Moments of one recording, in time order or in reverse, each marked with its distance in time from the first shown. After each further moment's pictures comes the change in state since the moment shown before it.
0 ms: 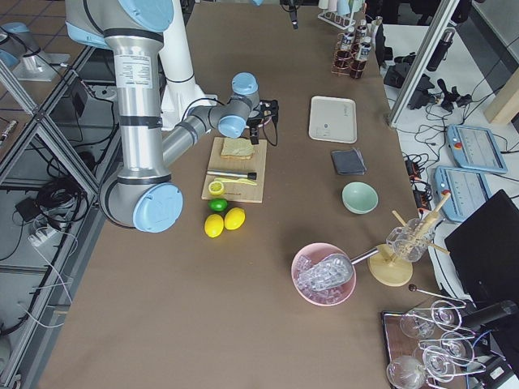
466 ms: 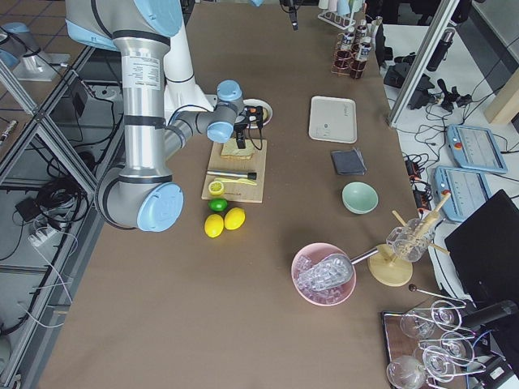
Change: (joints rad) left arm 0.005 -0.006 0.001 -0.004 0.005 -0.006; right arm -0.136 -0.077 -0.014 0.112 -0.109 0.041
